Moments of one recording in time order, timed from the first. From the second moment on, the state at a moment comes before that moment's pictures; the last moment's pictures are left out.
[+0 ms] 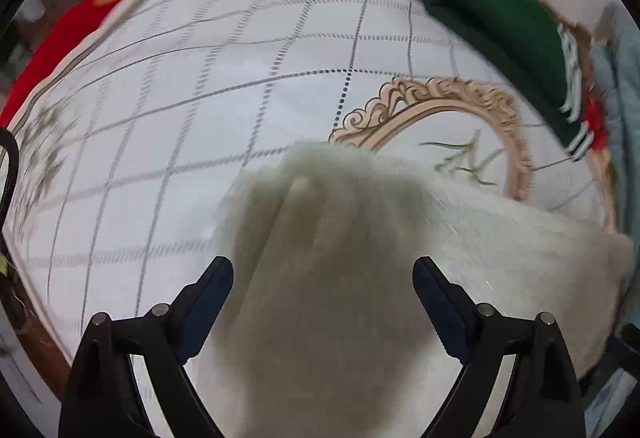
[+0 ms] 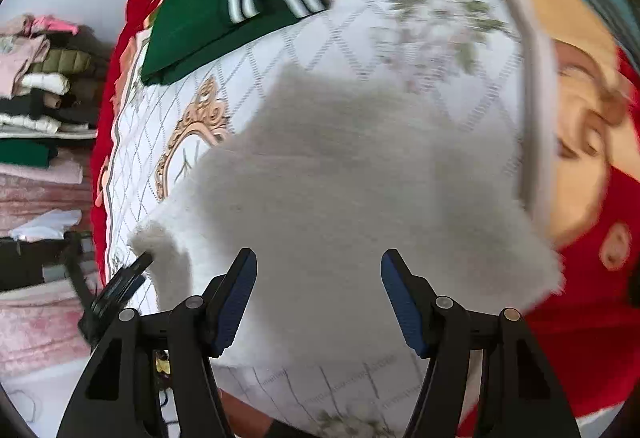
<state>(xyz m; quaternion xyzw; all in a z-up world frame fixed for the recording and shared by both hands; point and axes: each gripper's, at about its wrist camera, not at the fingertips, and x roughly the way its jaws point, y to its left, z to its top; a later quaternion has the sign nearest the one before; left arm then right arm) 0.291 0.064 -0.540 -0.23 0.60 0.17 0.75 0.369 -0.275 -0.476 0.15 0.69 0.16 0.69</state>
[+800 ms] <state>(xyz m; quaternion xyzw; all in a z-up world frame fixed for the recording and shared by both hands) 0.233 0.092 -0.562 -0.31 0.58 0.20 0.73 0.466 -0.193 -0.572 0.08 0.73 0.10 0.67</state>
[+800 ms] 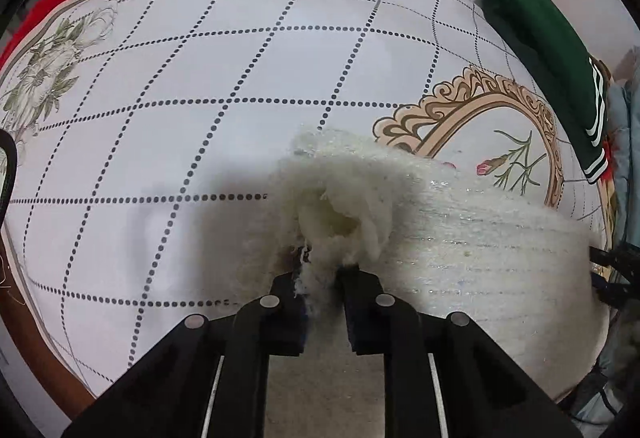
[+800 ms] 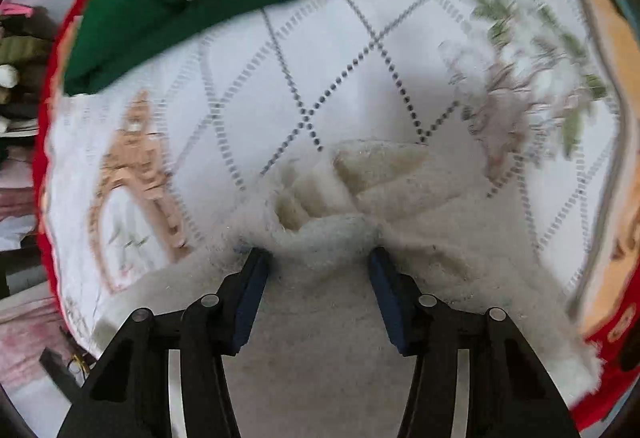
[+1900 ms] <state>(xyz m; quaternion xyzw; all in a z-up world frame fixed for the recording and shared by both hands) 0.095 0.036 -0.571 -0.58 0.46 0.27 0.62 0.410 -0.125 -0.543 0.01 0.77 0.24 0.59</state>
